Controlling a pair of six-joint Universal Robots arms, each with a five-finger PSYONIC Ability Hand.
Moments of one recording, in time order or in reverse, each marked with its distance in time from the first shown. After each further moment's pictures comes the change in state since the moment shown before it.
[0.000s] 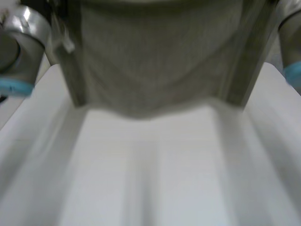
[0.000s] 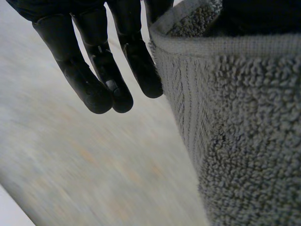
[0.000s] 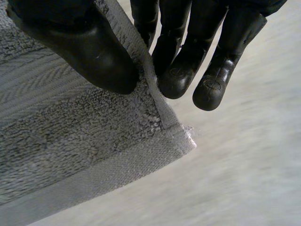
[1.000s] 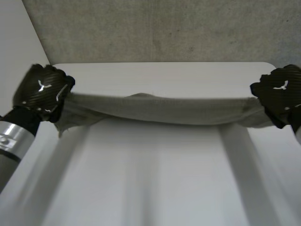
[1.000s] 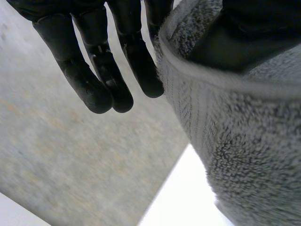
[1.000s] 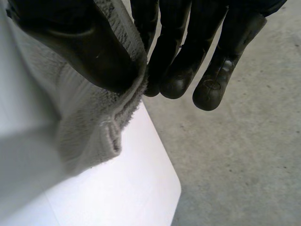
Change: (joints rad) left arm 0.216 0.580 -1.140 0.208 0.318 0.082; right arm -0.147 -0.622 1.010 0.211 -0.244 -0.009; left_hand 0.000 0.000 0.001 0.000 0.000; right_hand 0.000 0.000 0.000 0.000 0.000
